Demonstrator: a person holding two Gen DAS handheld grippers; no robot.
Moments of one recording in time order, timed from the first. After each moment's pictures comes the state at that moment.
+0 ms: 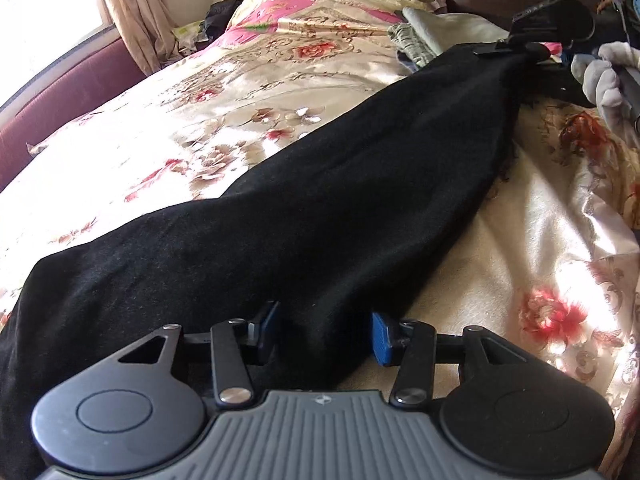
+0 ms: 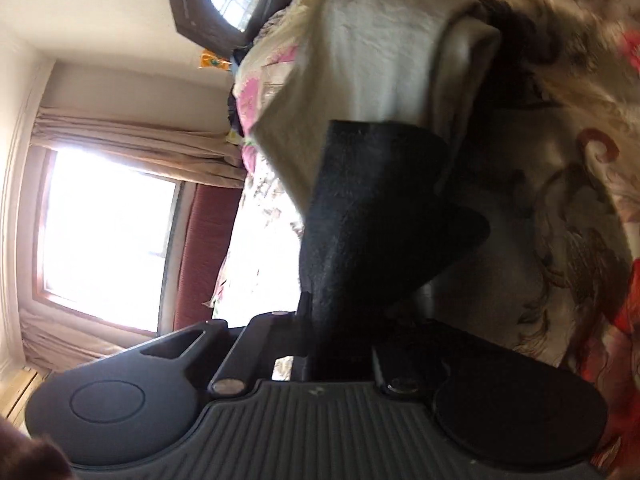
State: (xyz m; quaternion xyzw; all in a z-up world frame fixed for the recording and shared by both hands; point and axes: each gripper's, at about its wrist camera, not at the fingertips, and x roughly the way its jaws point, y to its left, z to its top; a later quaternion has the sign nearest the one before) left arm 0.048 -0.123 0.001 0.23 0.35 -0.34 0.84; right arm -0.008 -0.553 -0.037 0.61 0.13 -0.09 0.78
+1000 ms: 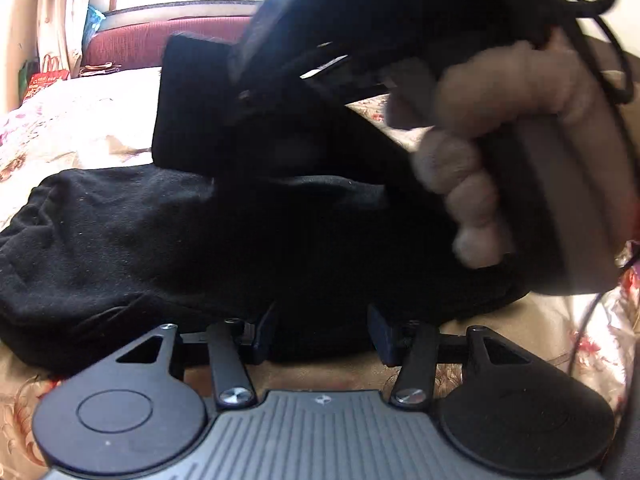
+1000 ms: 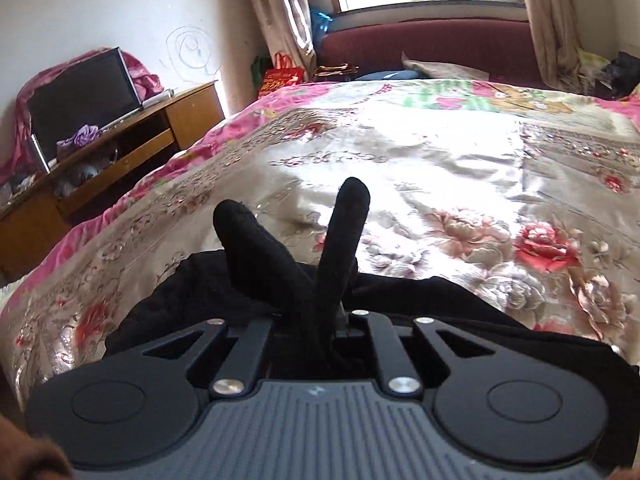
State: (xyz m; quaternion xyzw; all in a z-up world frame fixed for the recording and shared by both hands) left arm 0.026 0.076 0.004 -0.02 0.34 -0.21 0.92; right arm 0.133 -0.079 0.068 0.02 0.32 0.23 0.92
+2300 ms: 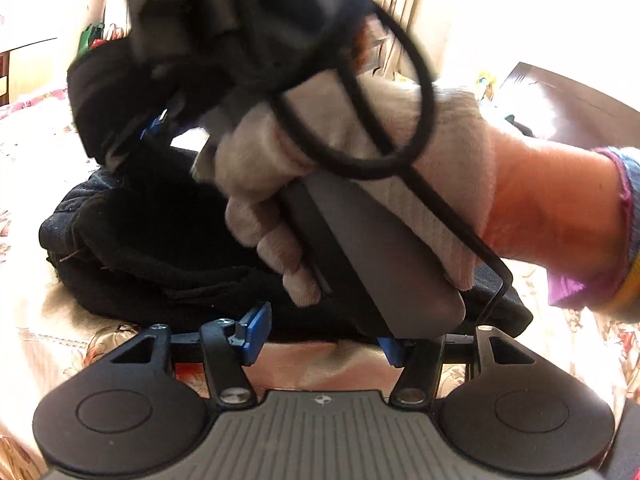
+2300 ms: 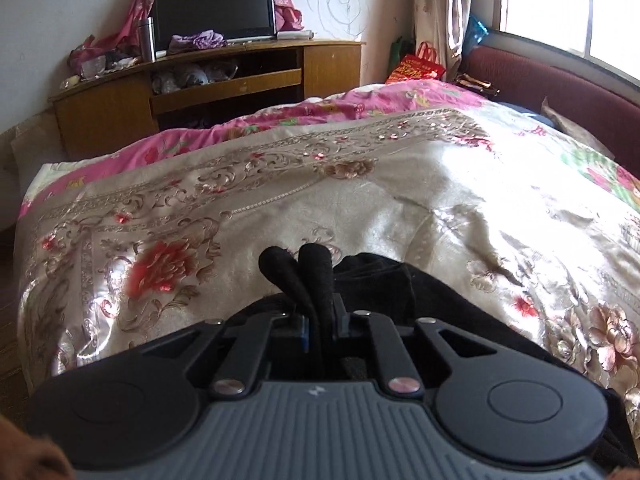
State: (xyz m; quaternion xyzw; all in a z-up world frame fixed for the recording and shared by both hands) left arm 0.004 0.131 0.005 -0.10 0.33 -0.14 0.93; right arm 0.134 0.093 0.045 -0.14 0.31 0.37 0.86
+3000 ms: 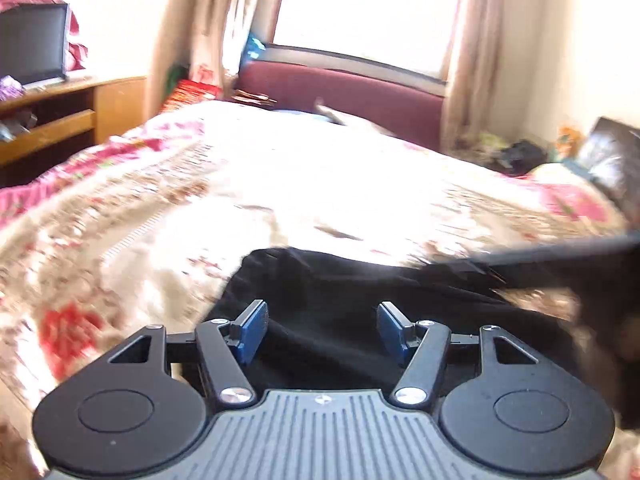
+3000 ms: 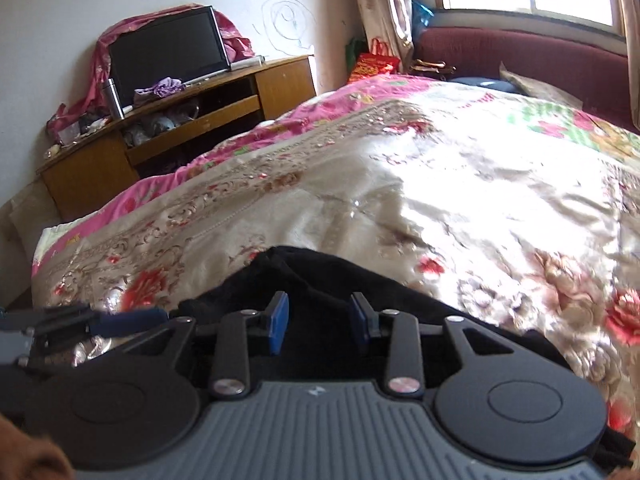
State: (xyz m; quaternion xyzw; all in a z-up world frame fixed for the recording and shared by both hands) left arm 0.057 0.189 0.049 -0.09 0.26 0.02 0.96; right arm 0.148 -0.033 0.074 -0.03 0.33 0.34 0.88
